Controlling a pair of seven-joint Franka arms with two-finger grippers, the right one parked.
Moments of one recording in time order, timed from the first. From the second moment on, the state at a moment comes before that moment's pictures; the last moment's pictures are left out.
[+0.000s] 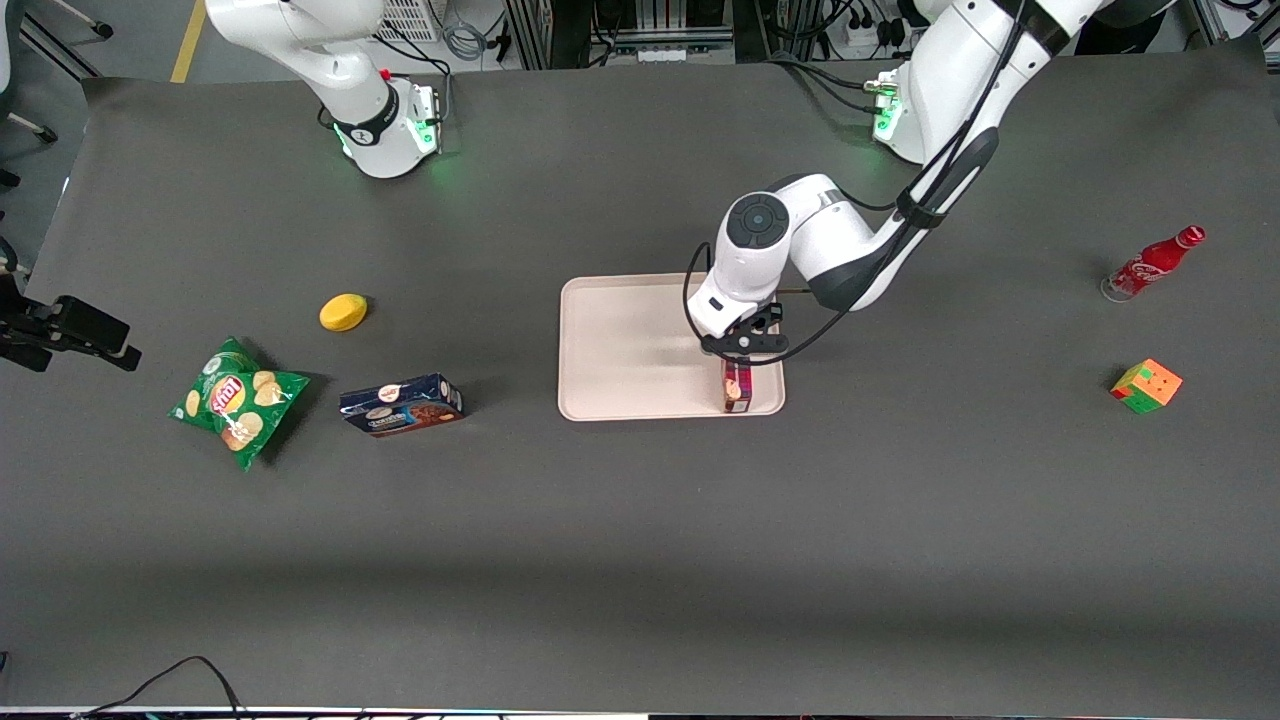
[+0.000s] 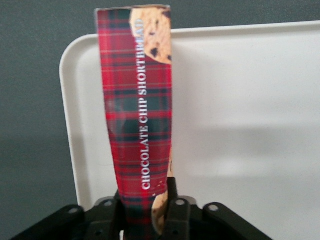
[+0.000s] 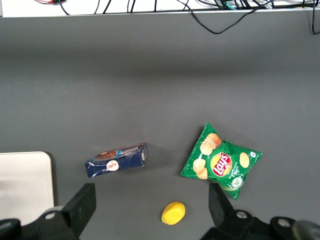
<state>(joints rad) -0.04 0.53 -0.70 -2.06 0.48 2.40 -1.03</state>
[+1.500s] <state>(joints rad) -0.01 -0.05 -0.43 -1.86 0.18 1.84 -0.25</state>
